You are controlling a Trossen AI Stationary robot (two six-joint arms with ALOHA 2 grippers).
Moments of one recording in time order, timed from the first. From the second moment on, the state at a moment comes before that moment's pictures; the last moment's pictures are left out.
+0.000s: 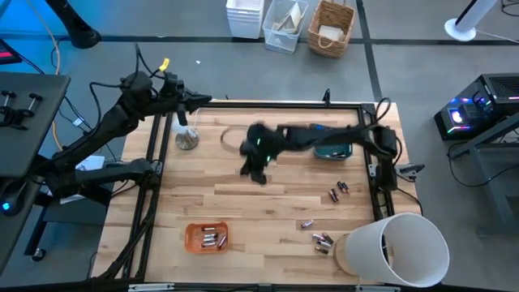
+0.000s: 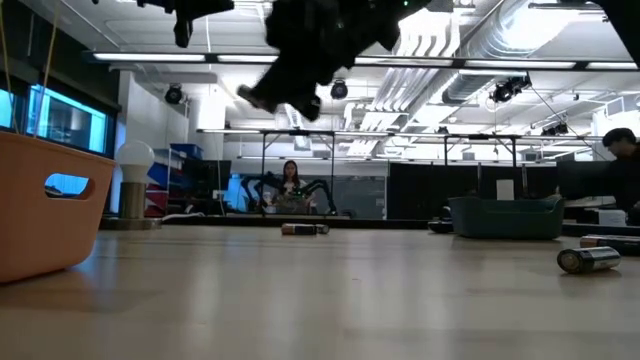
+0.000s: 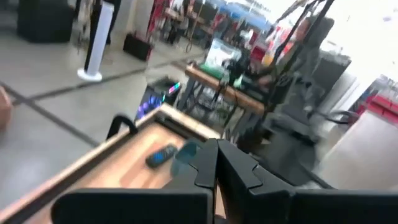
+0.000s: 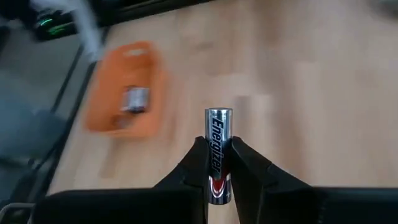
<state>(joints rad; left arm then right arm) 0.73 0.88 0.96 -0.19 0.49 -0.35 -0.08 1.97 1.60 -0.39 -0.42 0.09</state>
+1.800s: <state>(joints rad) 0.56 1.46 1.07 -0.36 0.26 -0.08 0.05 1.32 0.96 -0.67 -0.09 0.39</state>
